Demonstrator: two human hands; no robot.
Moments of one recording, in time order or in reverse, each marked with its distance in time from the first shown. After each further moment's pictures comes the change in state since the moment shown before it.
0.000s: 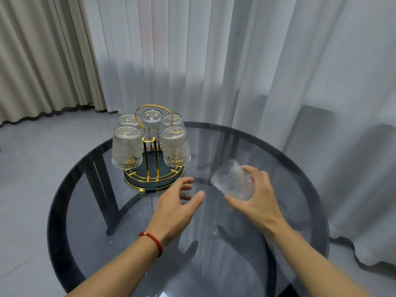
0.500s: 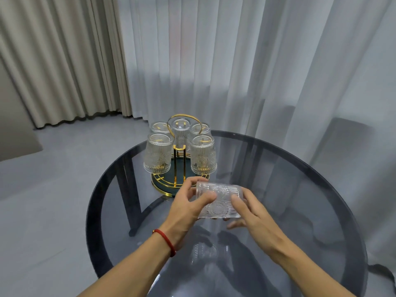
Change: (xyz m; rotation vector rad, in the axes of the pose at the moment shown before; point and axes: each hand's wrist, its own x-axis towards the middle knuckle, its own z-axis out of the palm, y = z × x) left_hand 0.000 -0.001 -0.032 -0.634 -0.017 -0.115; right_hand -0.019 -0.065 0.036 0.528 -0.439 0.213
